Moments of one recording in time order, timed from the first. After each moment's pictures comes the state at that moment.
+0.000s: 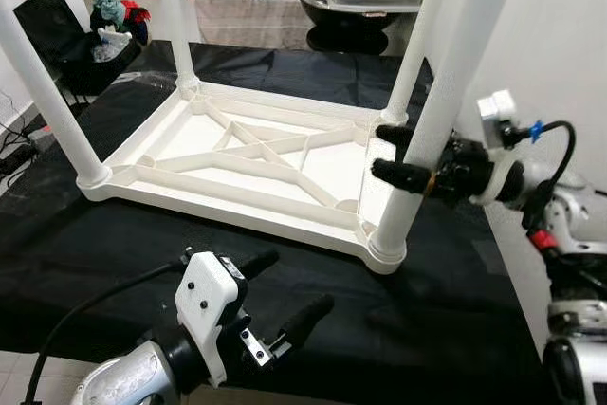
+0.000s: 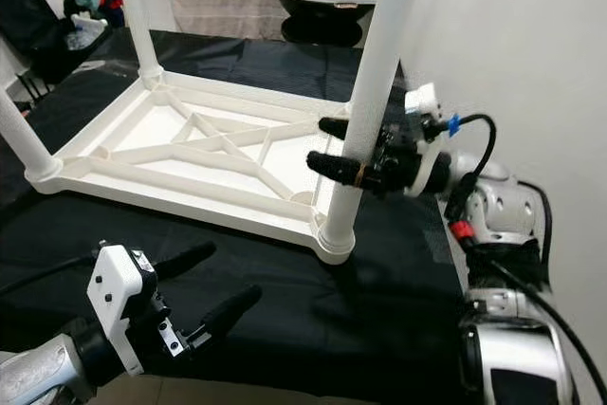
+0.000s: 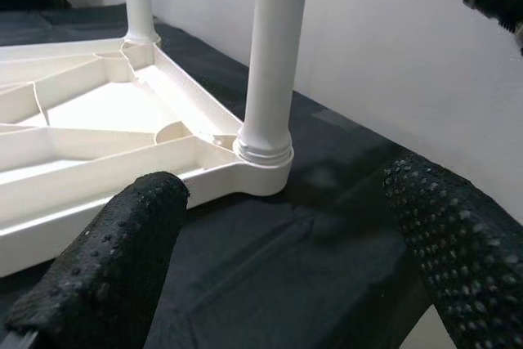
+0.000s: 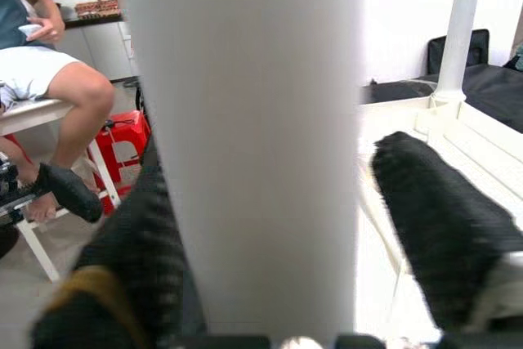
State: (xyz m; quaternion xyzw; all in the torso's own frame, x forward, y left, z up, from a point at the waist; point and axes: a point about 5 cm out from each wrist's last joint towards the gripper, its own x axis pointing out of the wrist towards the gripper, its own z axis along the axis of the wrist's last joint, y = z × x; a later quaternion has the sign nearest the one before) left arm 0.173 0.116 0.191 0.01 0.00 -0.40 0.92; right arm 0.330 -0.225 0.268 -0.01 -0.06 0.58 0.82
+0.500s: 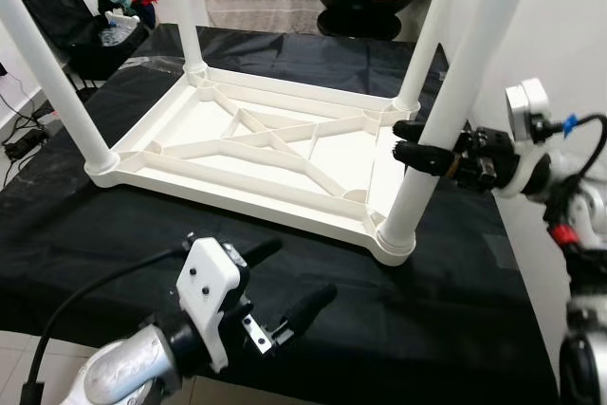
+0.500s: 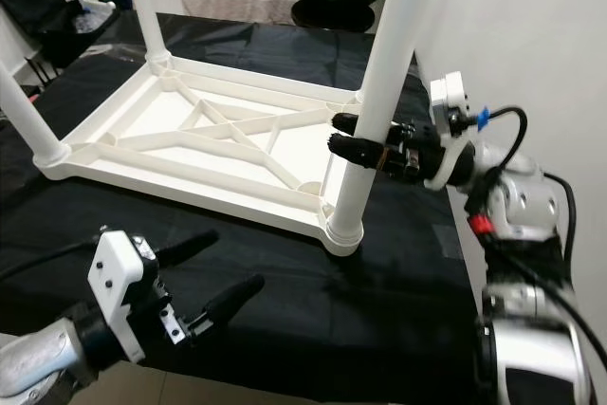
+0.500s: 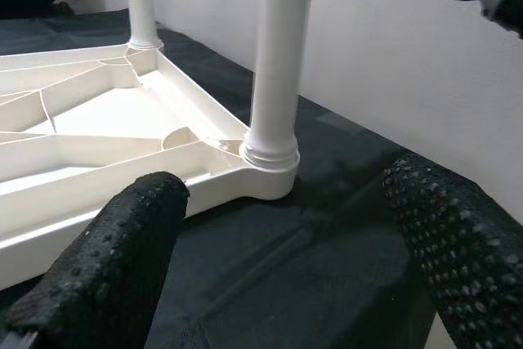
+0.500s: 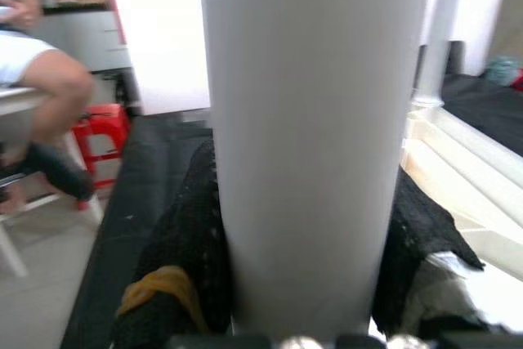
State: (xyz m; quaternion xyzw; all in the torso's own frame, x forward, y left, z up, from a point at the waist) left arm 0.183 0.115 0.193 0.01 -0.01 -0.40 0.92; right arm 0.329 -0.219 0.259 -0.04 -0.07 0.48 0.87
